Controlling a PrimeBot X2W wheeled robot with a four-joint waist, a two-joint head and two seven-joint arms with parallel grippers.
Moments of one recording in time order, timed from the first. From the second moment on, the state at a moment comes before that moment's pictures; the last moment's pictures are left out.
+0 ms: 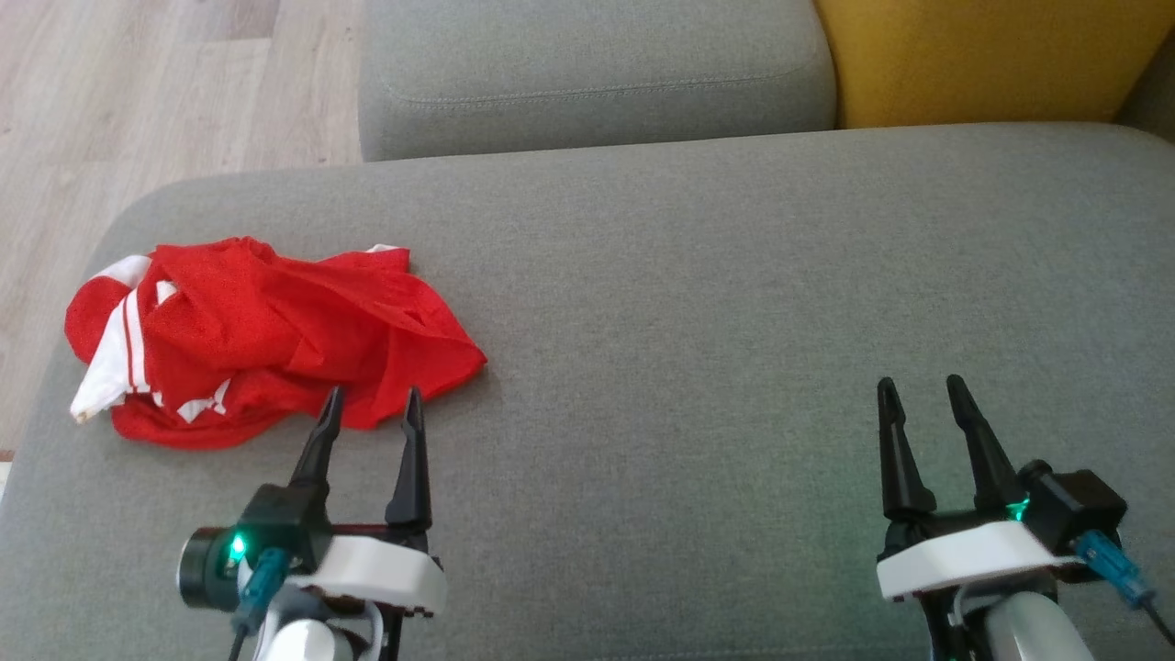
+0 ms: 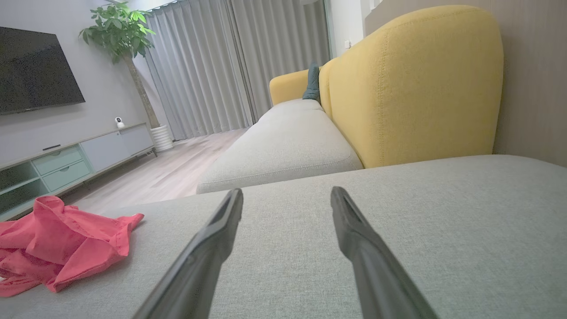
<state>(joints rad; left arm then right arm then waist) 0.02 0.09 -0.30 0.08 -0.17 0.17 -0.25 -0.01 -0.04 0.06 0.25 0.22 0.13 -0.25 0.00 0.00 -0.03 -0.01</state>
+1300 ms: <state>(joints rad) 0.06 0.06 -0.15 0.11 -0.09 0.08 -0.25 0.01 -0.04 0.21 0.28 0.34 0.13 -0.25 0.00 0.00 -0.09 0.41</state>
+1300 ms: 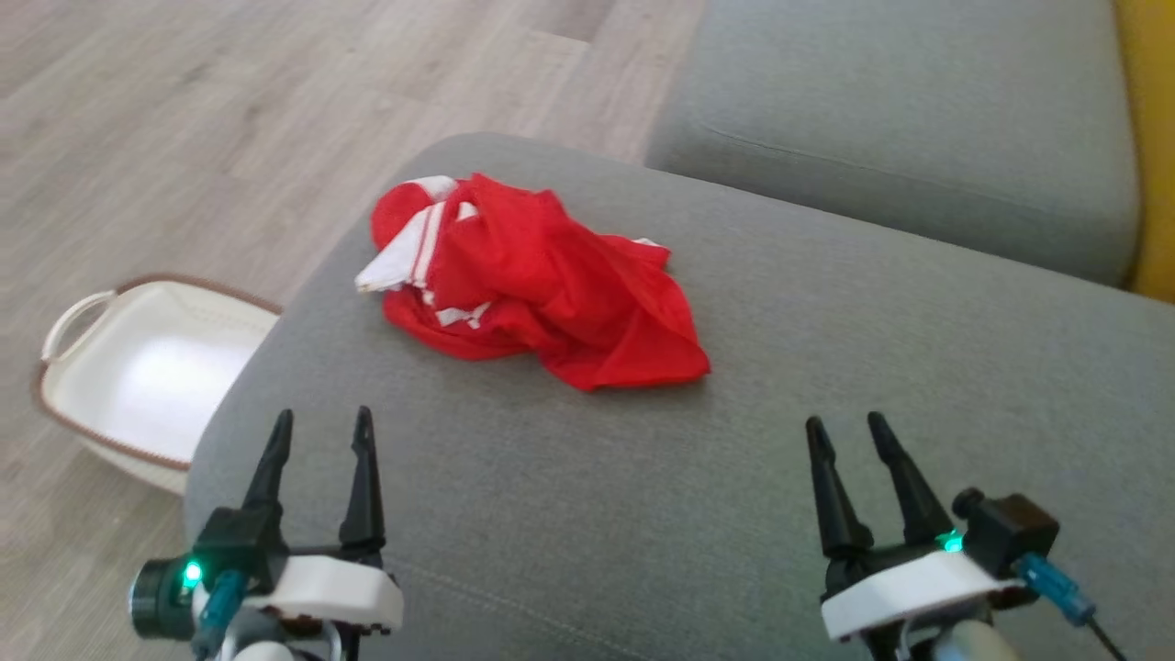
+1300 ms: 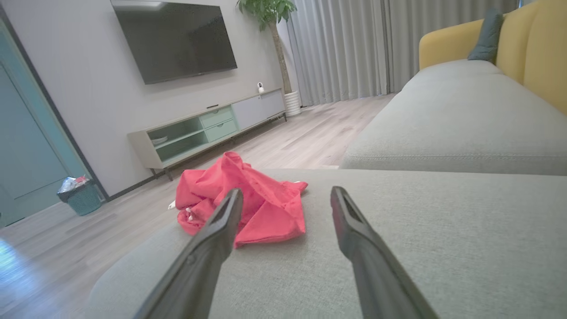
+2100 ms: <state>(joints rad) 0.07 0.06 -0.09 0.07 -0.08 0.05 -0.25 0.01 -0.04 0.21 0.29 0.34 0.13 -0.25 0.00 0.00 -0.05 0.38</state>
